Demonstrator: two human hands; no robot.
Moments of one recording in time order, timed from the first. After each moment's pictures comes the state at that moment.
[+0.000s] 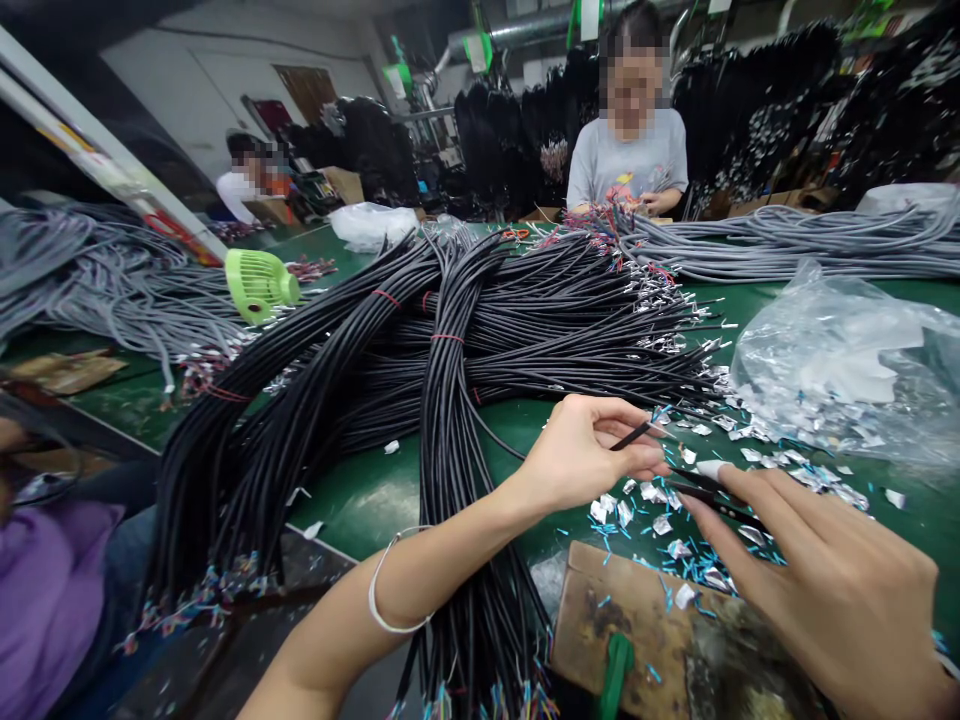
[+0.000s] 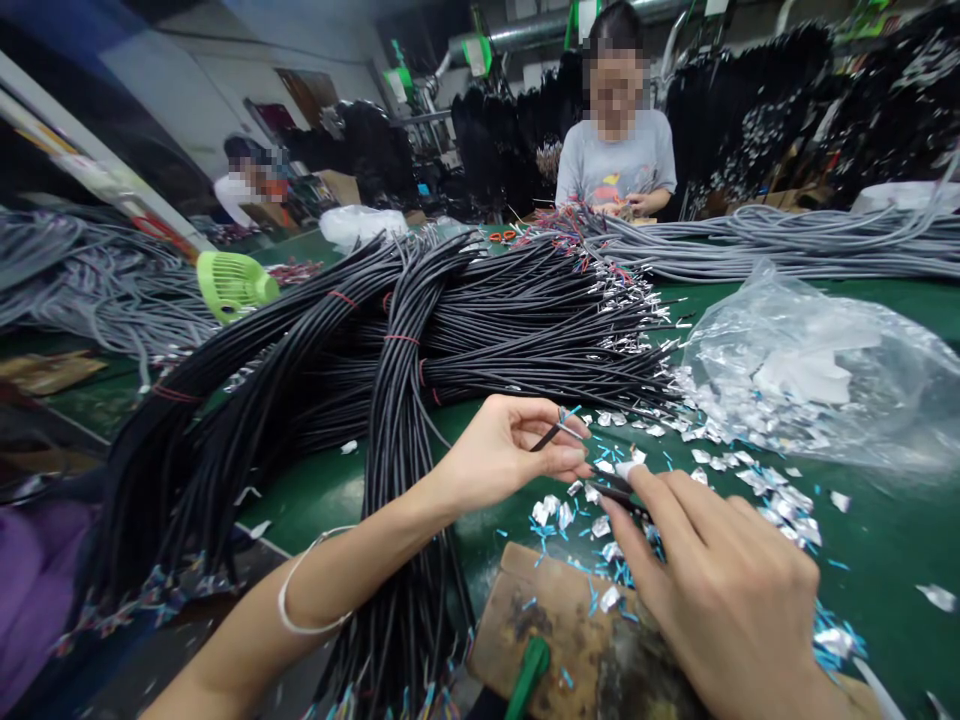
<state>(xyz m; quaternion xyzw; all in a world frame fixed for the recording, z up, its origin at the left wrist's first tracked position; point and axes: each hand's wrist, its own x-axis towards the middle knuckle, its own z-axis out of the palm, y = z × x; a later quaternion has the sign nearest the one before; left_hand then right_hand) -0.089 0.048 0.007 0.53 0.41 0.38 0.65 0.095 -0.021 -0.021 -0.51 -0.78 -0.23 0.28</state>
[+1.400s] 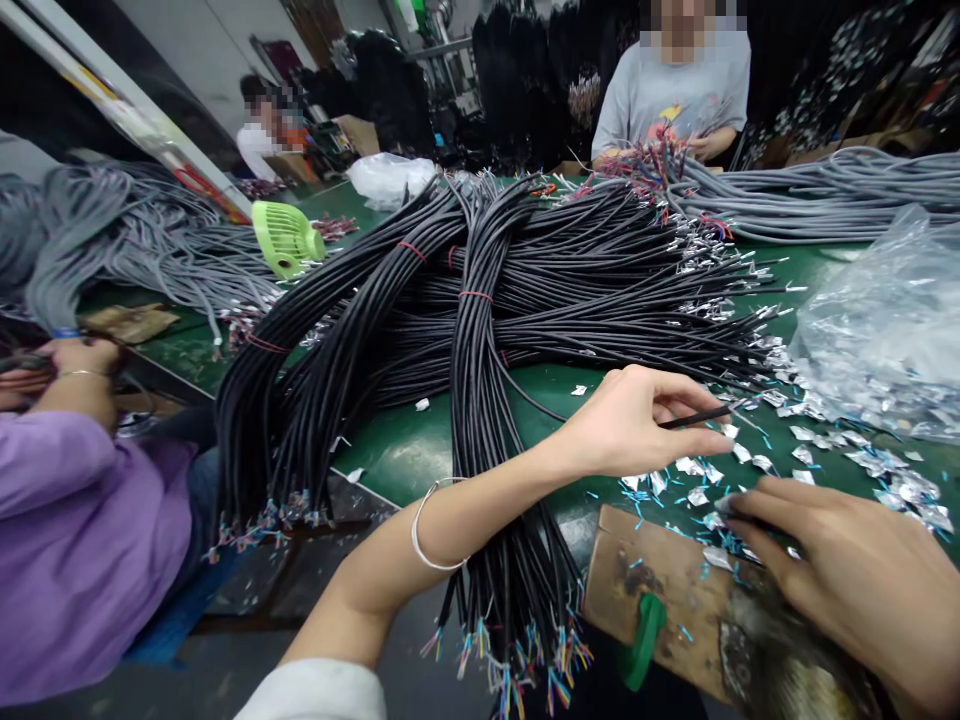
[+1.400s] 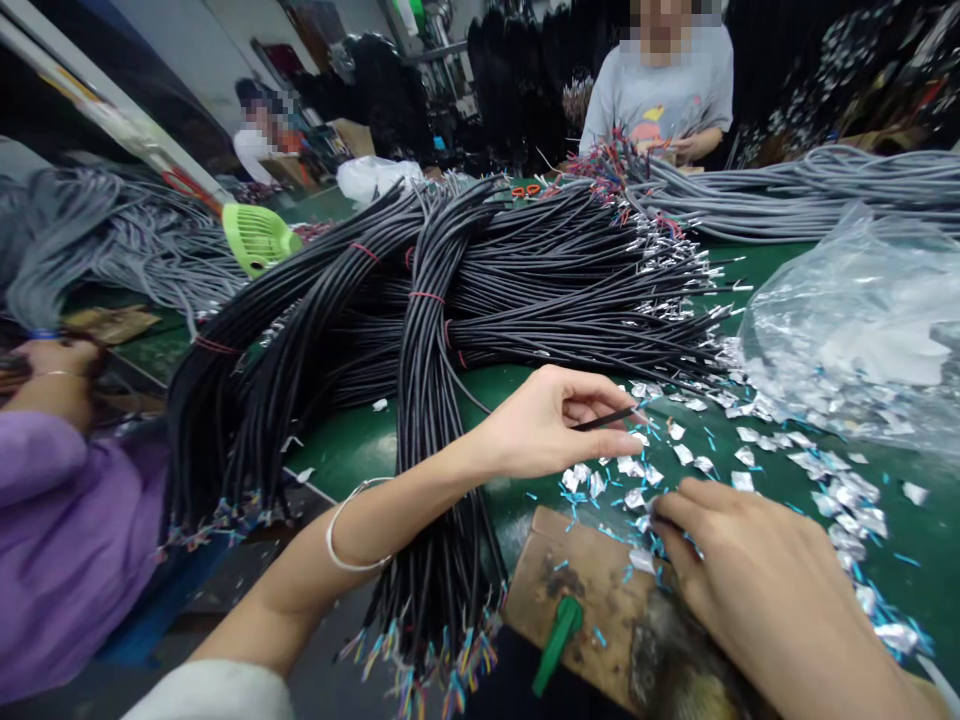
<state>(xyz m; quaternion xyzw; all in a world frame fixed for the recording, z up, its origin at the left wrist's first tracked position) -0.095 0.055 -0.003 0.71 0.37 0.33 0.50 0.108 -0.014 -0.043 -0.51 -0.86 -0.04 0.09</state>
